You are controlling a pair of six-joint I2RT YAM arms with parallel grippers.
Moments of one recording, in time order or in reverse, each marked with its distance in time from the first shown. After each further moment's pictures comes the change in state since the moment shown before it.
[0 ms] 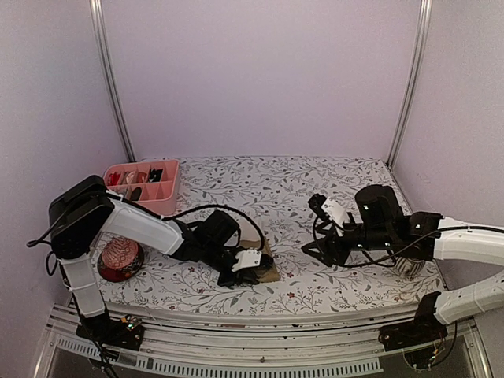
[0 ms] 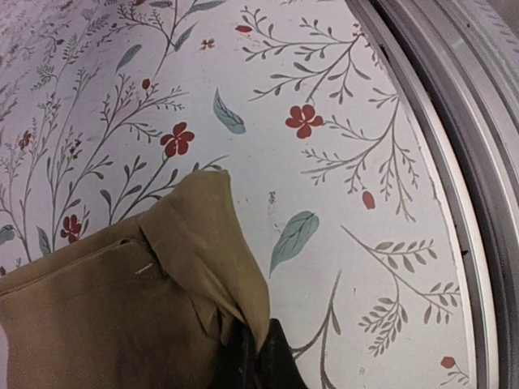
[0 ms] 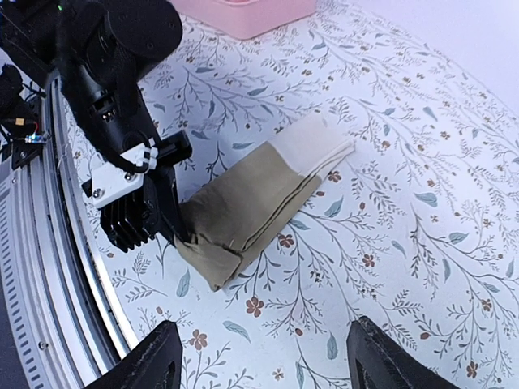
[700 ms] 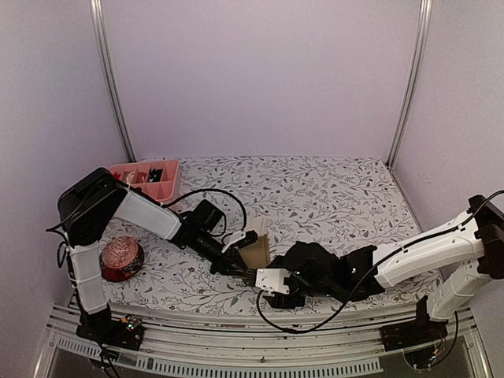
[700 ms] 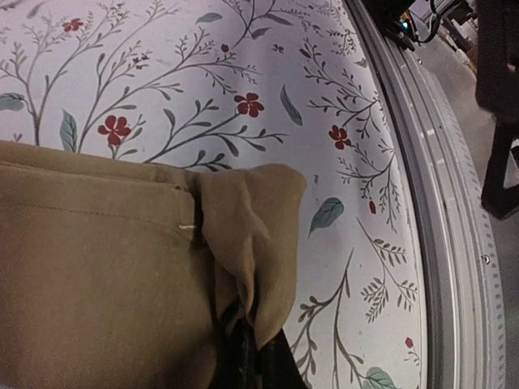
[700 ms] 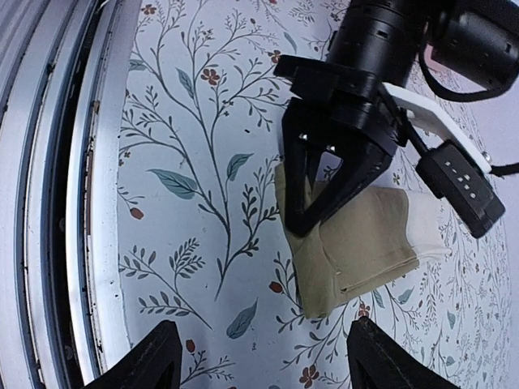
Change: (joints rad) left arm 0.202 0.093 0.026 -0.028 0.329 -0.272; right arm 0.402 0.376 0.055 0.217 0.341 -0.359
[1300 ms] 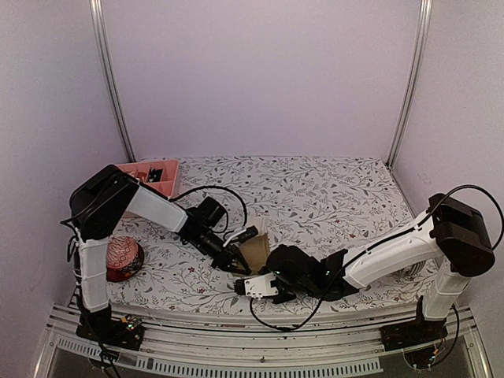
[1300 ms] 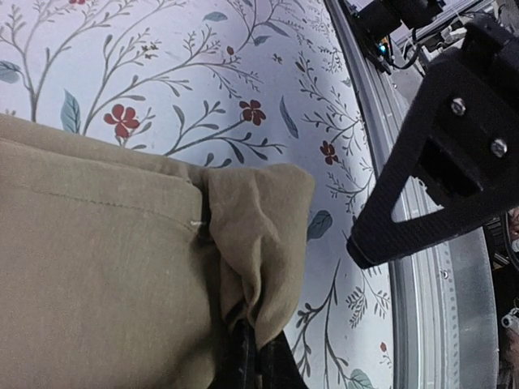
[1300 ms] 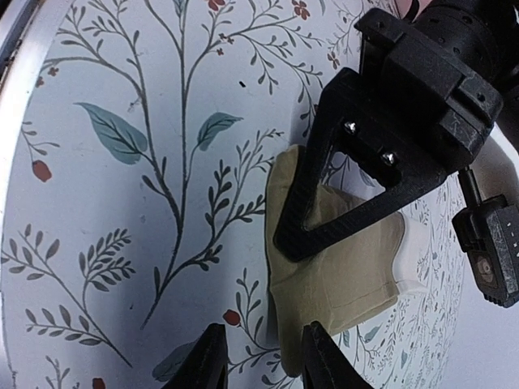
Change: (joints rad) left arm 0.051 0.117 0.131 -0.135 0.156 -0.042; right arm -0.037 0.246 0.062 0.139 0.069 -0.352
